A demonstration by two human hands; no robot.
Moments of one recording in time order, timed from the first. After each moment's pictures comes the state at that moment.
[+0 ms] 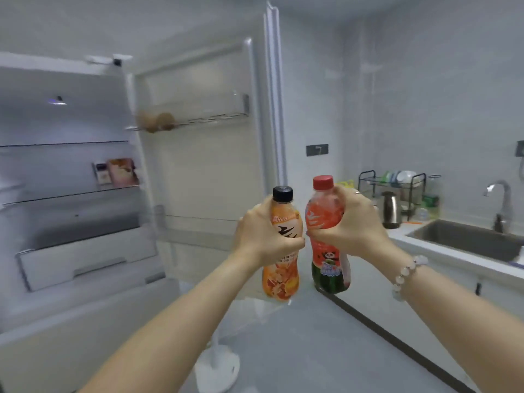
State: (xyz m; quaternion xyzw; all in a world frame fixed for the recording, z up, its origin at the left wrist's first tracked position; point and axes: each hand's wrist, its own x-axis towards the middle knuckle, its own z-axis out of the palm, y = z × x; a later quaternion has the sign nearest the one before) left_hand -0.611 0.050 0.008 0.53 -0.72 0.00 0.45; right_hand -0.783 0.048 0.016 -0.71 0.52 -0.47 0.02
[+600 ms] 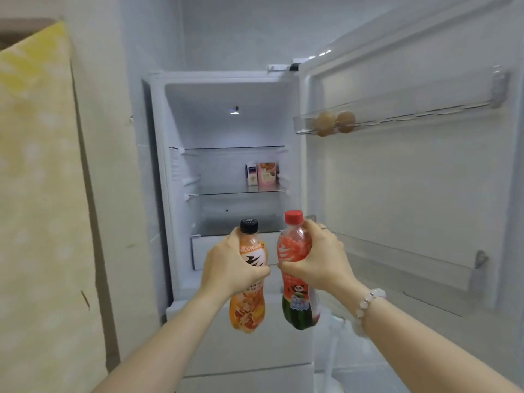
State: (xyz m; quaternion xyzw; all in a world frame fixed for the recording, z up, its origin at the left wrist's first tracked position) left_hand -0.272 0.072 -0.015 0.75 -0.50 0.11 0.42; right_hand -0.421 -0.018 -0.009 -0.84 0.30 -0.42 0.18
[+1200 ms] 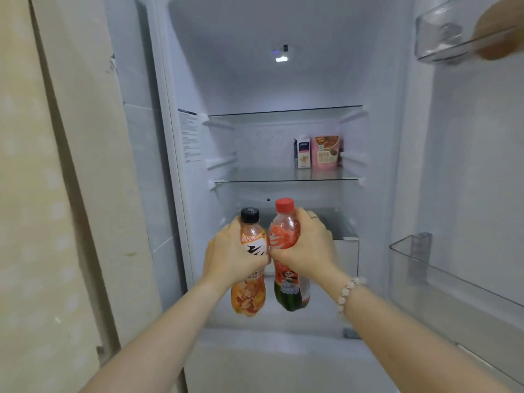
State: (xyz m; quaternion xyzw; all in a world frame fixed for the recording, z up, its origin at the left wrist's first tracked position) left_hand -0.061 -0.094 -0.043 0.81 -0.41 0.13 0.40; right_hand -0.175 -0.198 -0.036 -0.85 0.23 -0.40 0.24
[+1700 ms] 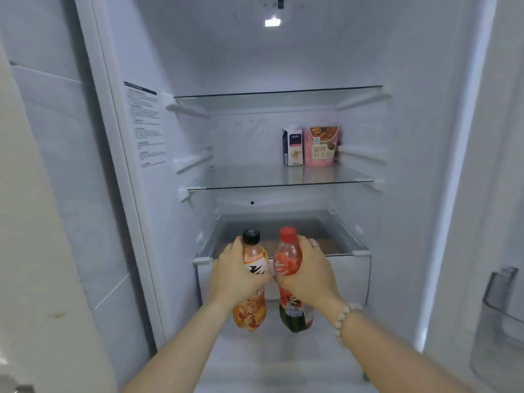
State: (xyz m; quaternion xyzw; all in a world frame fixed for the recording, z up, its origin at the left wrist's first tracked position) left_hand 0.051 -0.202 -0.092 0.78 -0.45 0.07 0.42; right_hand -0.075 -0.289 -0.093 -0.83 0.33 -0.38 0.25
